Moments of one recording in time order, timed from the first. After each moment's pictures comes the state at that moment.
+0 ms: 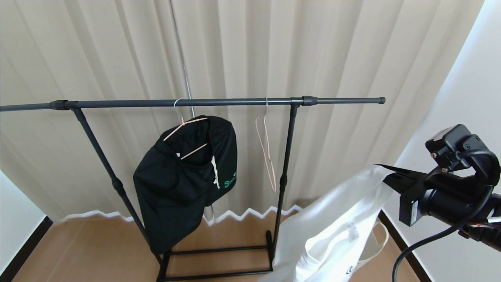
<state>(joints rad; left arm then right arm) -0.01 0.01 -0.01 0.02 -0.09 0.04 0.48 1.33 -0.48 -0.63 -0.08 -0.20</state>
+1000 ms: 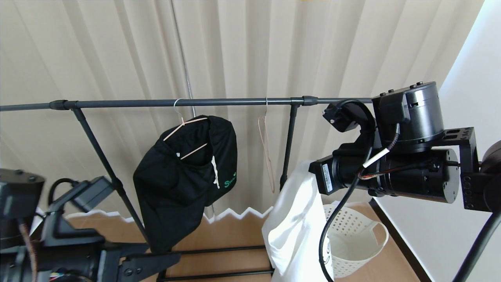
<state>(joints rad) -0.39 1.25 -0.56 0.02 -0.40 -0.26 0.67 1.66 -1.09 -0.04 -0.10 0.16</state>
